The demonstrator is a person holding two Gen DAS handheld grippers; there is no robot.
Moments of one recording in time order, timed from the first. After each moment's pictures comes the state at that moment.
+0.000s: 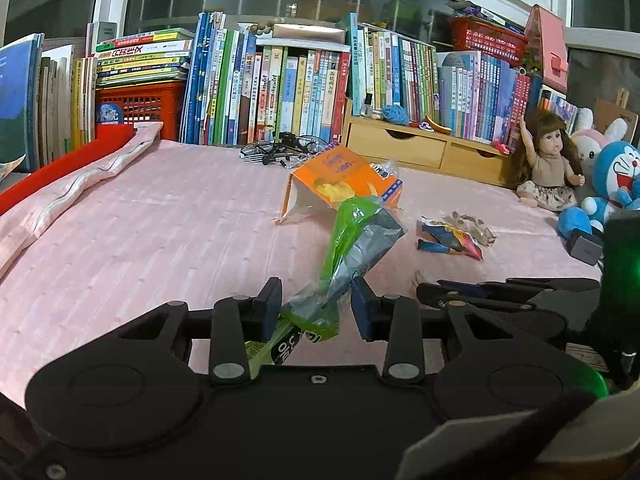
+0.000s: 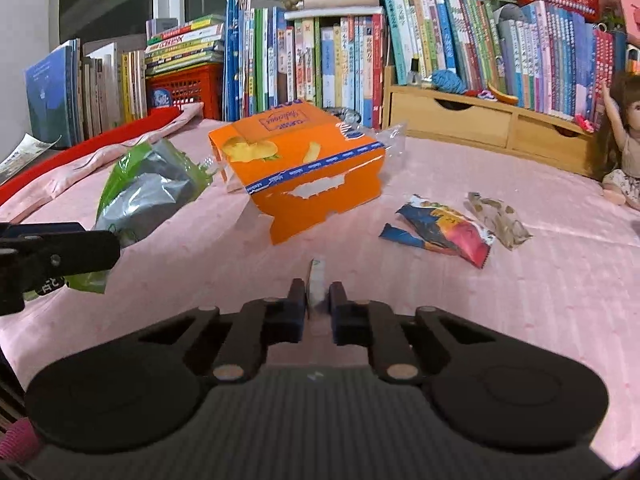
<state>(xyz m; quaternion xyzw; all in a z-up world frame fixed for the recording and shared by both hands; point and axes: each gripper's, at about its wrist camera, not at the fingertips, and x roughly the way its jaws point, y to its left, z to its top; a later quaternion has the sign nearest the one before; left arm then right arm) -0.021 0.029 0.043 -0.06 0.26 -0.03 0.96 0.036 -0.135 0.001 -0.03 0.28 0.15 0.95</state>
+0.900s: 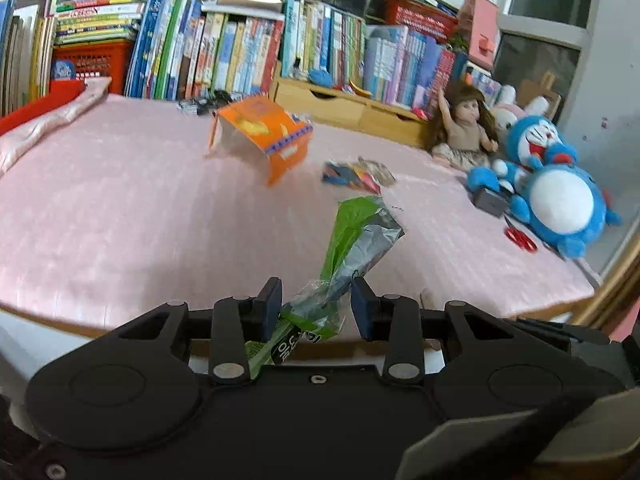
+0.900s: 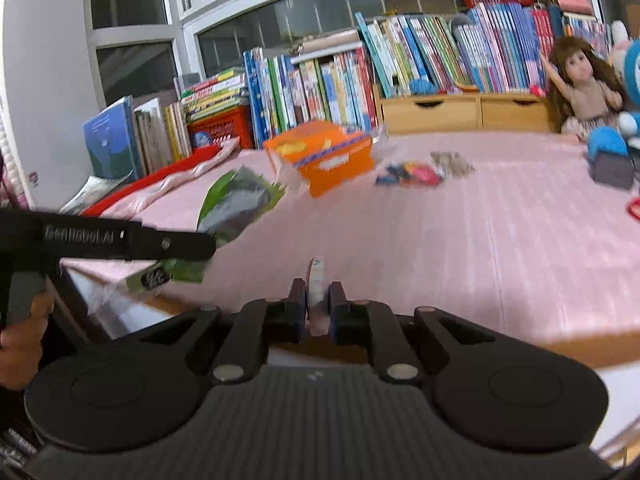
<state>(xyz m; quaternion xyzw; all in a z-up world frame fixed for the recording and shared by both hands) -0.123 0.016 0.044 -0.09 0.31 -0.14 0.94 -0.136 -0.197 0.006 0.07 0.26 0.18 0.95</state>
